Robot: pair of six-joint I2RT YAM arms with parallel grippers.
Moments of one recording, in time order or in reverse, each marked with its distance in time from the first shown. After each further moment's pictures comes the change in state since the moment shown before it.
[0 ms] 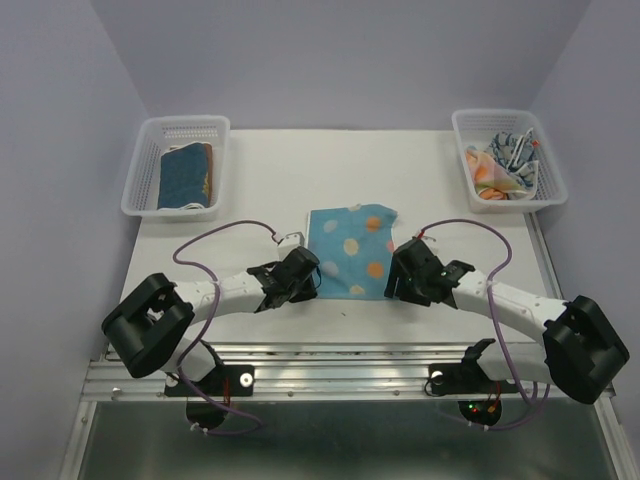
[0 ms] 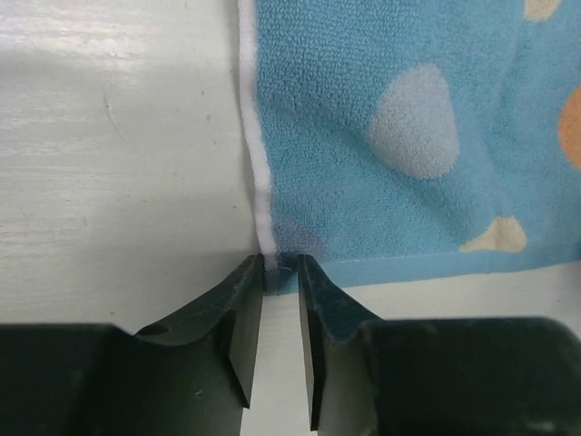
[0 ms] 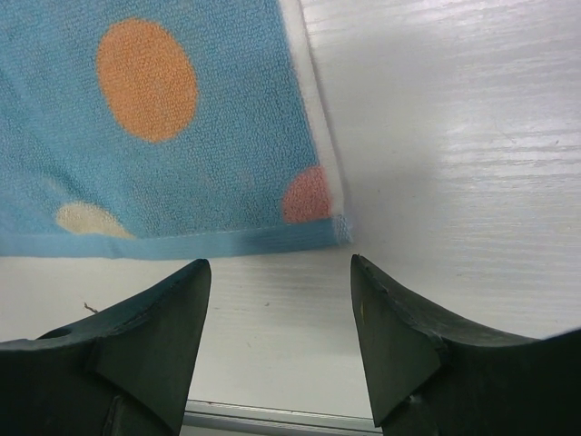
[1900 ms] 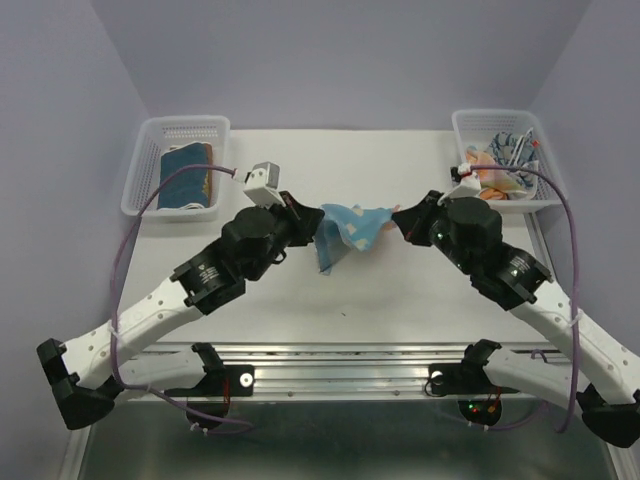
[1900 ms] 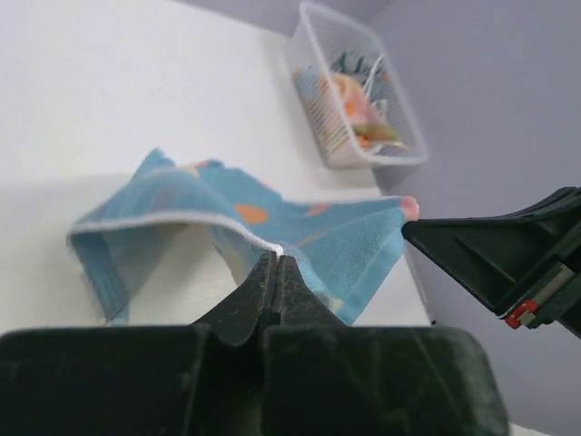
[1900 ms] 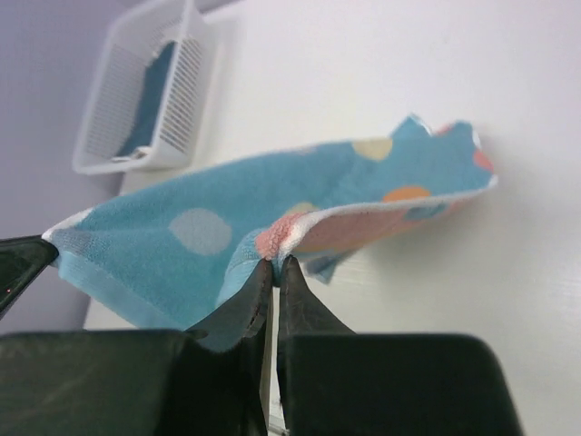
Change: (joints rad) left arm -0.085 -0.405 0.380 -0.082 -0.159 0.165; right arm 0.046 -0.299 0.378 0.009 0.102 -0.149
